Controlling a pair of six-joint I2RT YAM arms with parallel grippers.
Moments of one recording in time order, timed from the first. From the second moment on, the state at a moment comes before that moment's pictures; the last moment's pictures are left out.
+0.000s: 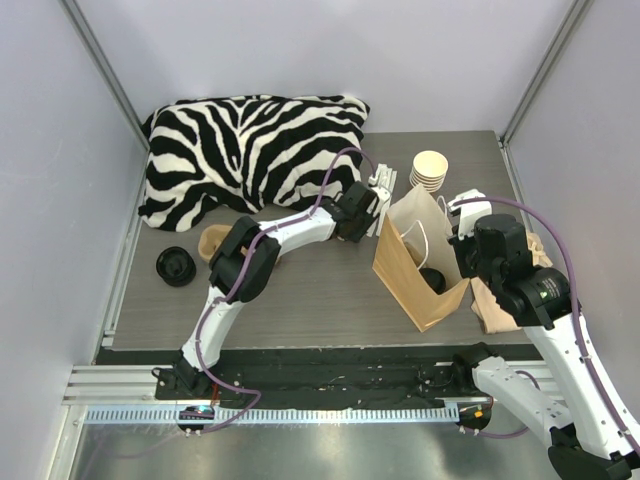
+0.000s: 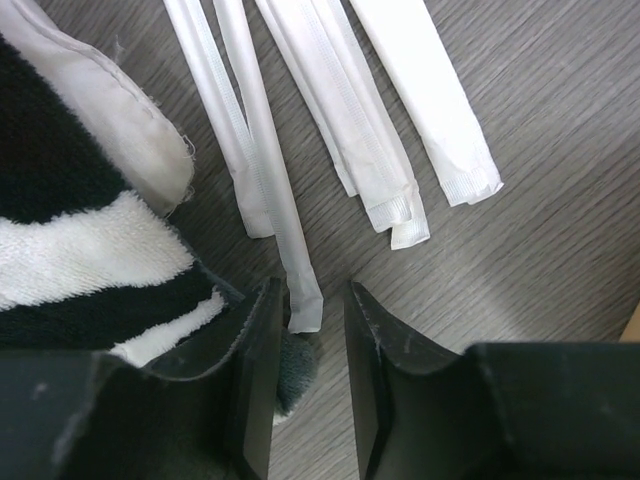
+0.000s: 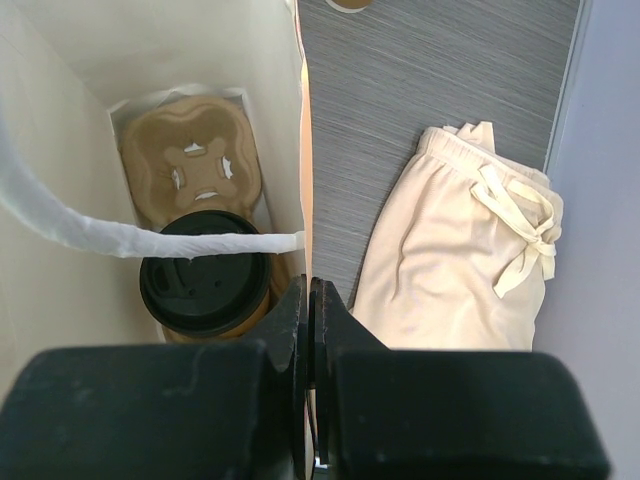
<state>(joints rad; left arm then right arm) -0.80 2.27 1.74 -0.34 -0.13 0.03 0.38 0.75 1.08 -0.97 0.25 -0.12</state>
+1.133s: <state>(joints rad) -0.75 1.90 1.73 -0.49 -0.04 -0.02 0.38 0.68 1.06 -0.96 0.12 -0.20</state>
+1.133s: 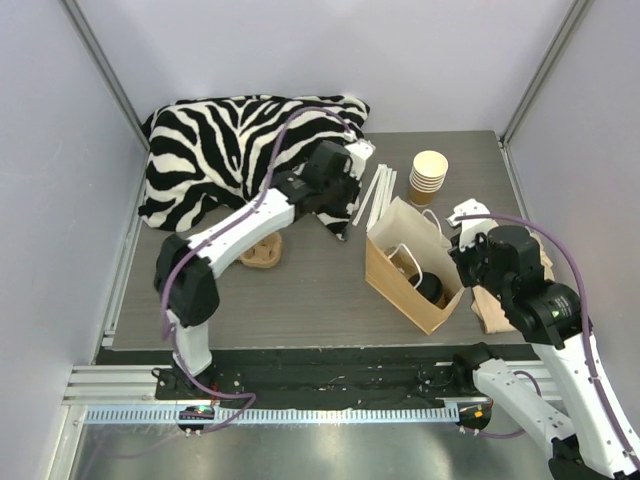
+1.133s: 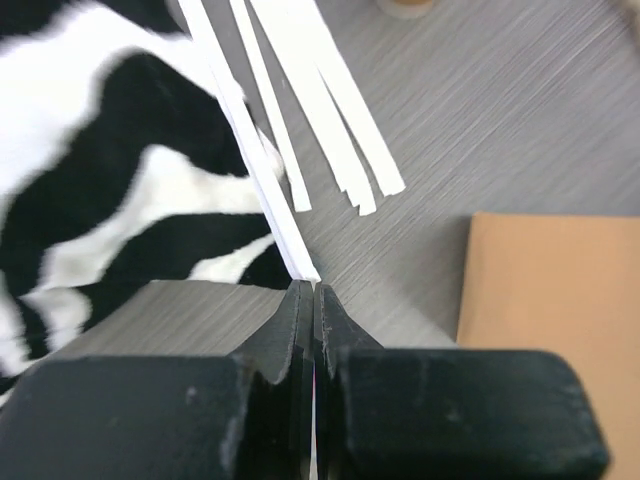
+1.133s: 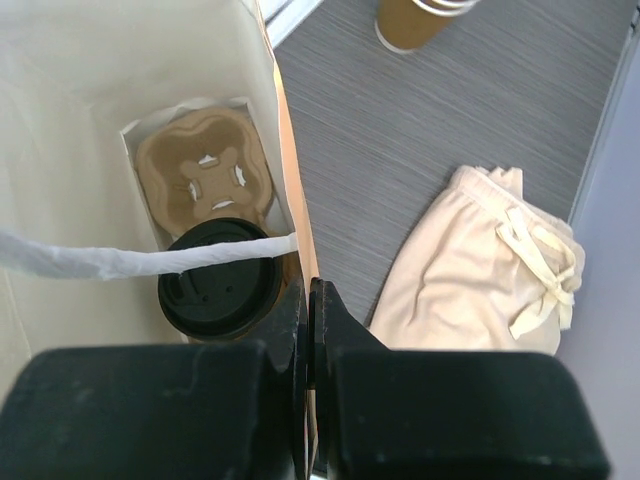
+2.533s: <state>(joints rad) -0.86 1.17 1.82 -1.36 0.32 1.18 0.38 0.85 1.01 -0.73 -0.47 -0.33</state>
